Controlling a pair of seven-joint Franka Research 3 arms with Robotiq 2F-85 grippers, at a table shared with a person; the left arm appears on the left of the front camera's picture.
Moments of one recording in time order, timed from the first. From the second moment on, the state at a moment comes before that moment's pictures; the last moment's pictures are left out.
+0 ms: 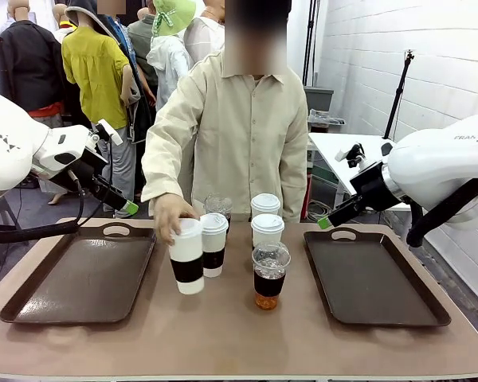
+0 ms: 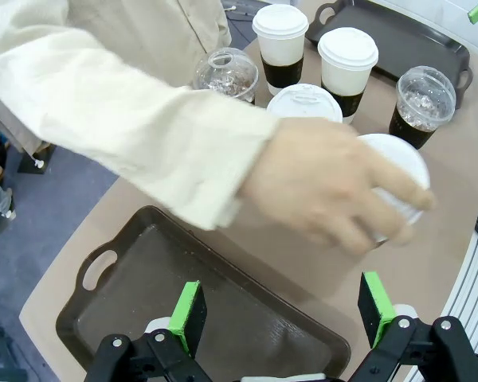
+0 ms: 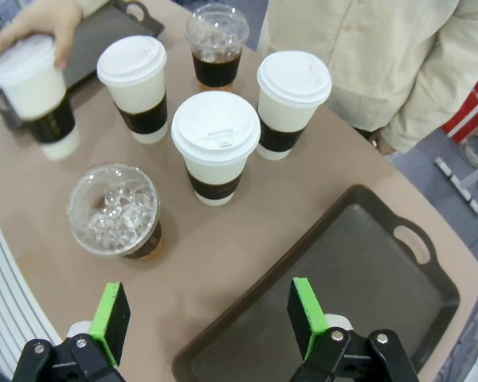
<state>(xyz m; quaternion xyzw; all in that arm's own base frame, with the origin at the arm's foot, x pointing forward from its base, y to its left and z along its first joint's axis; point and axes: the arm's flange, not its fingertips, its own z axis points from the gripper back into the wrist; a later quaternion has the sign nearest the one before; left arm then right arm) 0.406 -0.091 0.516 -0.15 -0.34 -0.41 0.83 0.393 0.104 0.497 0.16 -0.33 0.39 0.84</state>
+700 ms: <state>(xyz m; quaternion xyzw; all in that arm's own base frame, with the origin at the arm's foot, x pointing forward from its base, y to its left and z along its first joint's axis) 0.406 -0.091 0.516 -0.15 -0.34 -0.41 0.83 0.398 0.103 0.502 0.14 -0.25 0.56 0.78</state>
